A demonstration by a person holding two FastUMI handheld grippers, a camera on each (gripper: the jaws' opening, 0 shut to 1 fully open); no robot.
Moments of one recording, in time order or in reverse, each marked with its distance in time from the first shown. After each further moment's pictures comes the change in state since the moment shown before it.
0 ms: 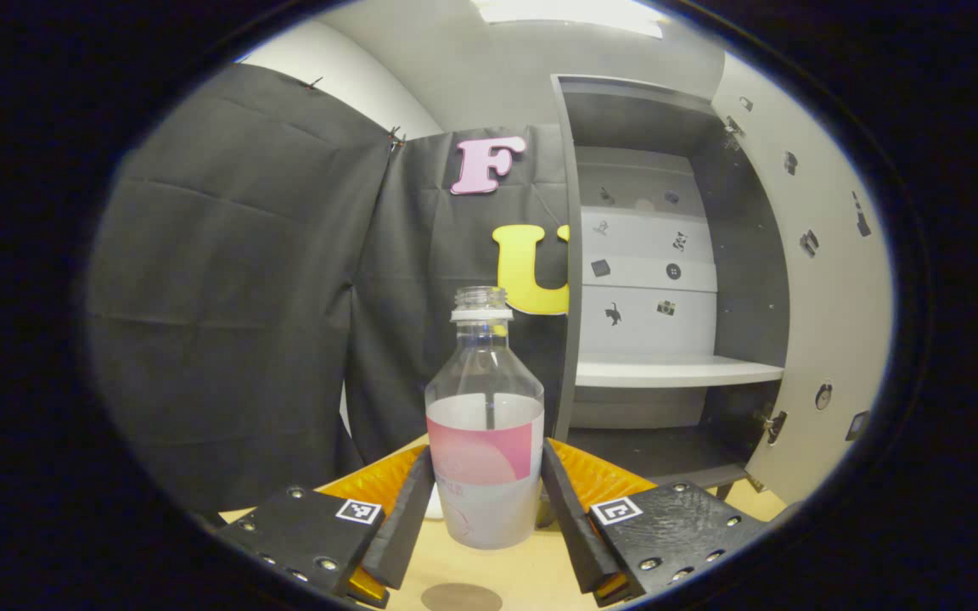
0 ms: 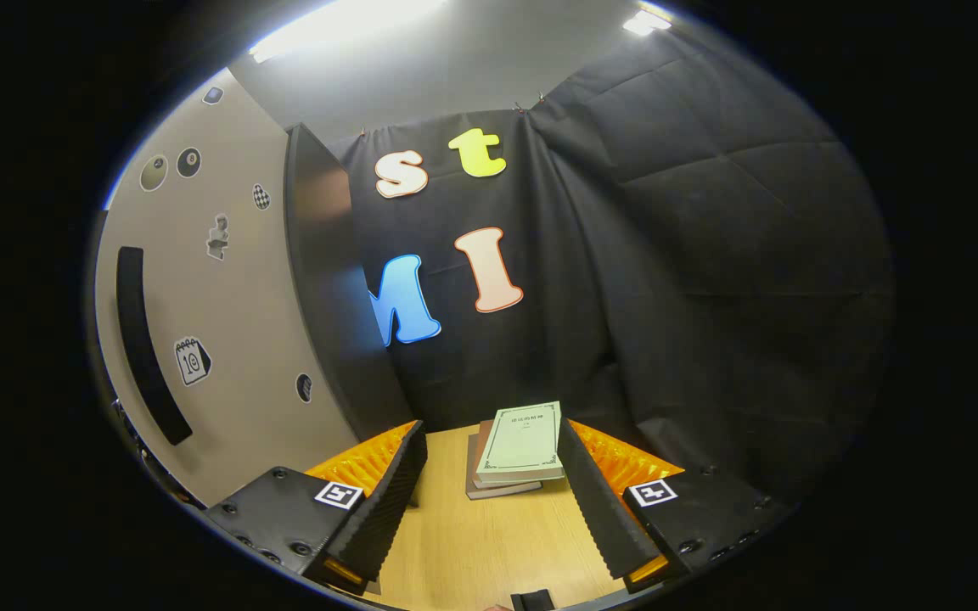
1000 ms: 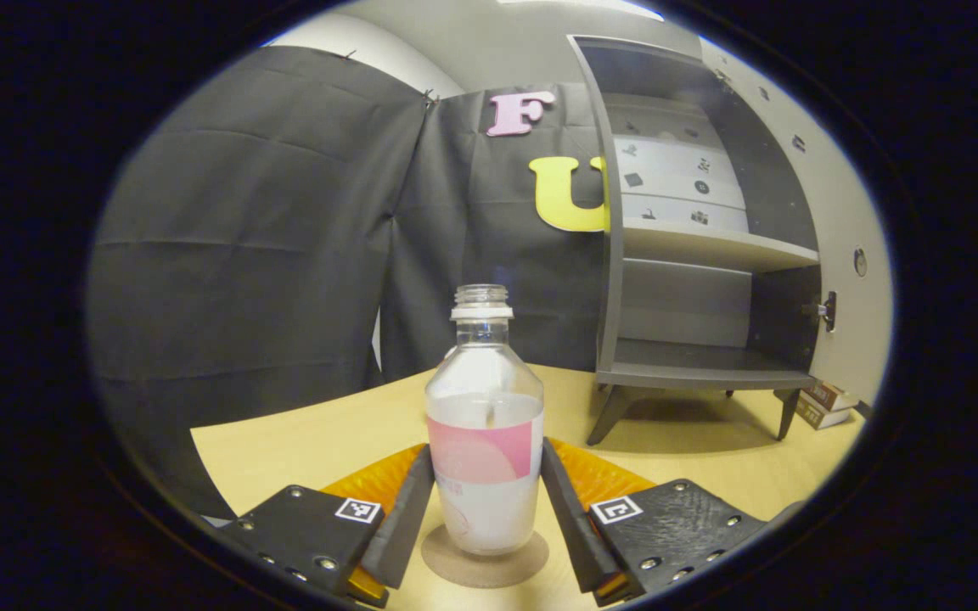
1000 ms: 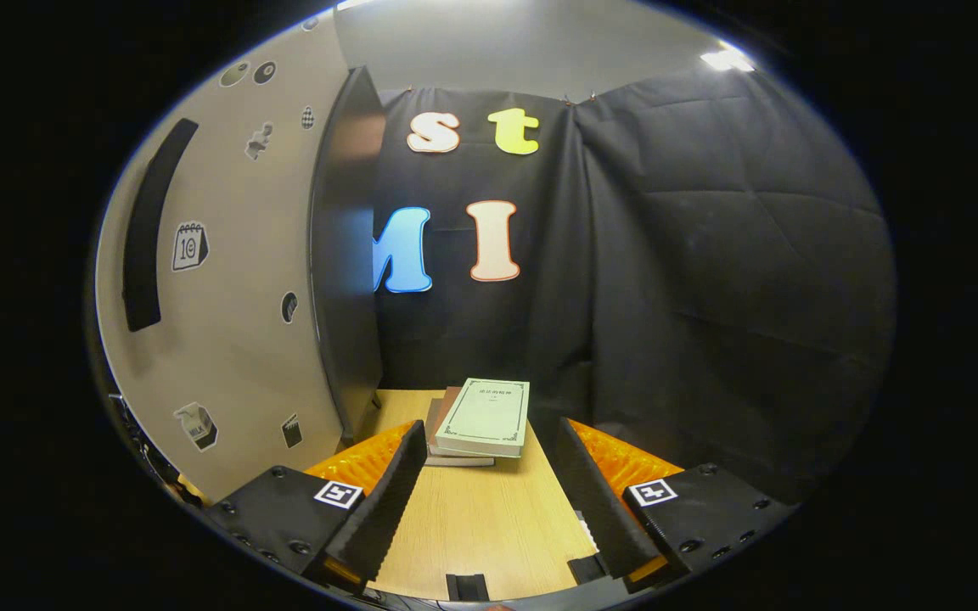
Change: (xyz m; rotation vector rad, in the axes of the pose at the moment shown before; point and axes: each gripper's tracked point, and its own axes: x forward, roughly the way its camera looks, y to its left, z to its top) left arm -0.002 0.033 -0.194 -0.005 0.121 0.131; right arm -0.010 0.007 -0.037 -0.250 0.077 -0.051
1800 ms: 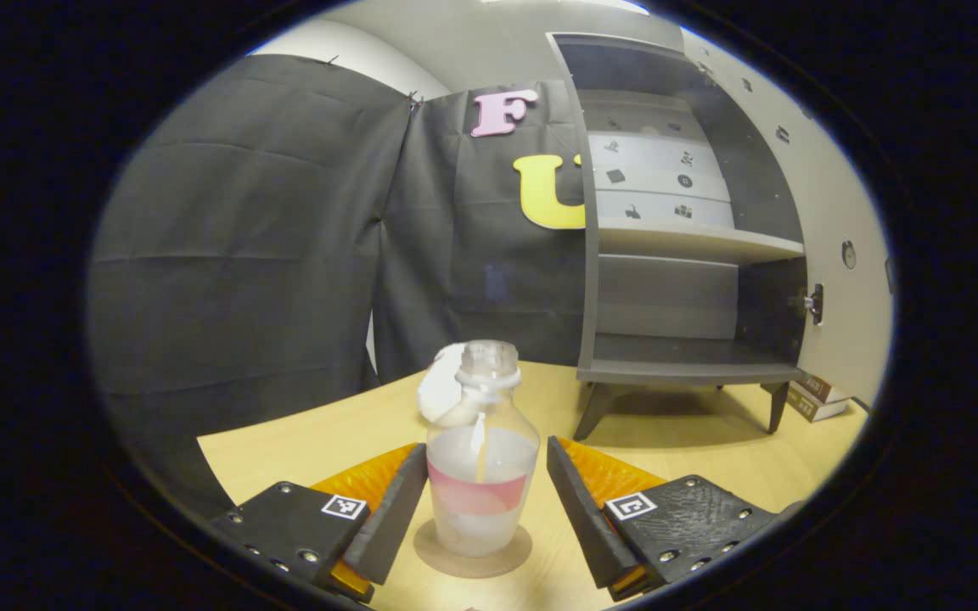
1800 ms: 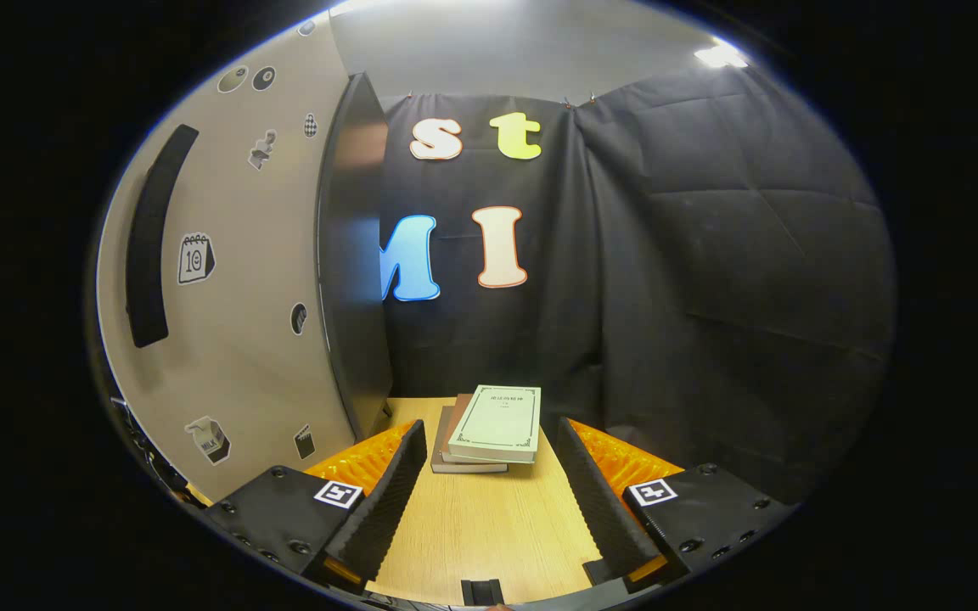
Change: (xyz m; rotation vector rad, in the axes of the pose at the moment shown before) left arm -0.023 -0.017 0.037 0.065 -0.018 -0.031; right arm 0.004 0.008 0.009 0.031 -0.036 0.023
